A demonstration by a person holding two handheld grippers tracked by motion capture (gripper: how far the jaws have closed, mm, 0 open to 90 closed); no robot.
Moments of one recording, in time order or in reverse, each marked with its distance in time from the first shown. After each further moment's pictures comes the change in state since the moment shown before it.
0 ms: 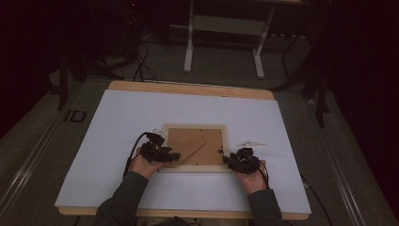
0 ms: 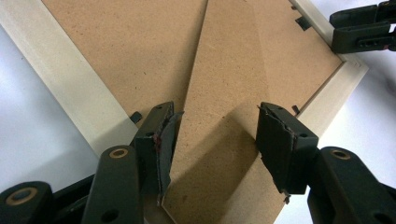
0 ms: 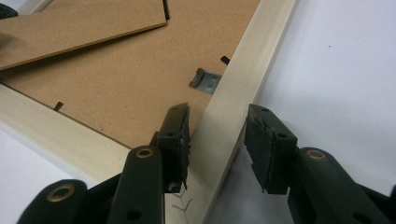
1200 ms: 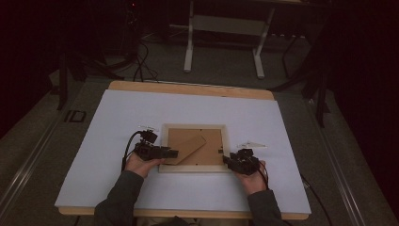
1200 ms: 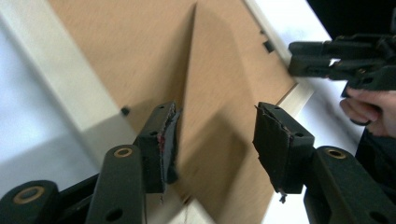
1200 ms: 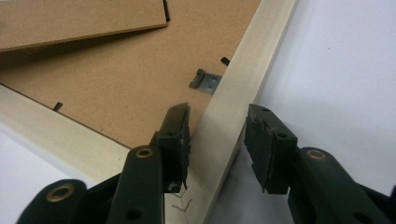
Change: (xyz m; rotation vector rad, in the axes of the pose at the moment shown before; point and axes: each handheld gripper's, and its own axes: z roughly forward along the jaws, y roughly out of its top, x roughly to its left) left arm 0.016 -0.005 -0.015 -0.034 -0.163 -0.143; right arm 0.001 -0.003 0.000 -0.019 -0.006 -0.010
